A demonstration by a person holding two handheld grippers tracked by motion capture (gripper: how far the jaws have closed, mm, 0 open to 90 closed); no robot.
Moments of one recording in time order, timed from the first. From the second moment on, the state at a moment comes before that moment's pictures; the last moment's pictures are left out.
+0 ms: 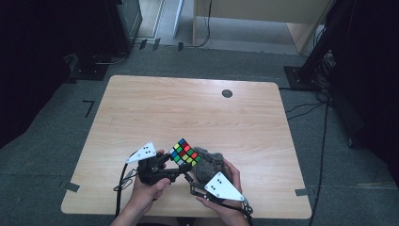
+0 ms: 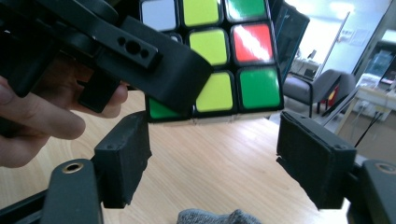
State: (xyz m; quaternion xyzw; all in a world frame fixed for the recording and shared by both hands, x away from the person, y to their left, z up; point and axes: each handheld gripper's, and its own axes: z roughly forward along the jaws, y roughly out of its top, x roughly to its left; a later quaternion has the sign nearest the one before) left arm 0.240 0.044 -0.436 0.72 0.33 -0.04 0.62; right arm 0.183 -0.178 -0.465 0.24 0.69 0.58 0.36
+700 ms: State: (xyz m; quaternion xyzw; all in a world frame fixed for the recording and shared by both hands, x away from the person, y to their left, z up) left arm 0.248 0.046 -0.437 0.71 0.33 -0.08 0.61; right arm 0.177 -0.175 -0.466 0.24 0.70 0.57 0.37
